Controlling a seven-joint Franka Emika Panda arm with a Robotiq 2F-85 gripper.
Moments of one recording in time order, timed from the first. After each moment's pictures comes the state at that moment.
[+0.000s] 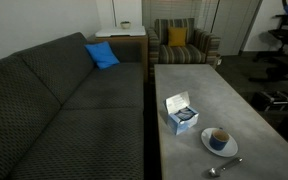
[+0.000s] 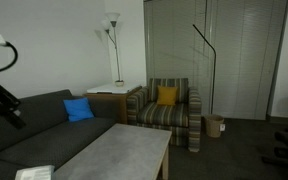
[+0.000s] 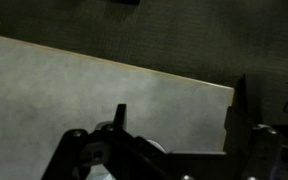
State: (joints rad) arm 0.08 0.16 0.04 -2.41 -0.97 2.48 -0.70
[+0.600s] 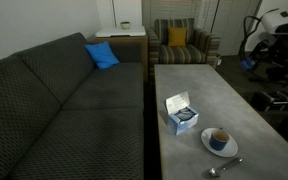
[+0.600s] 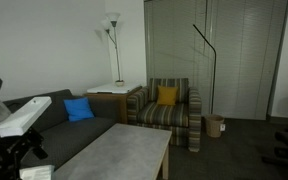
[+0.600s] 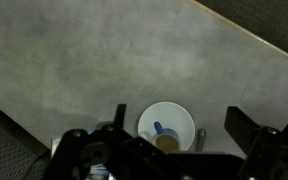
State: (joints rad) arm -0.03 0.62 0.01 -2.13 -1.21 2.94 -0.78
